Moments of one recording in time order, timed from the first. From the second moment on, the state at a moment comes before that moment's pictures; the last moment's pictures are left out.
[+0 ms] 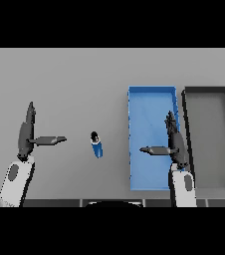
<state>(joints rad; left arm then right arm) -0.11 0.43 -0.16 -1.48 0.24 0.26 0.01 0.00 0.00 0.00 -1.57 0.00 0.00 0.00</state>
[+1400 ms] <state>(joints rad) -0.02 0.61 -0.44 -1.65 0.19 -0.23 -0.06 0.10 -0.13 0.10 -1.70 0.14 0.07 -0.11</state>
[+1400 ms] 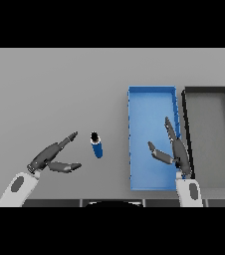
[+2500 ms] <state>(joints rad) -0.23 0.21 -0.53 -1.34 0.15 -0.22 -0.09 0.12 -0.12 0.09 -1.71 0.12 0.07 -0.09</state>
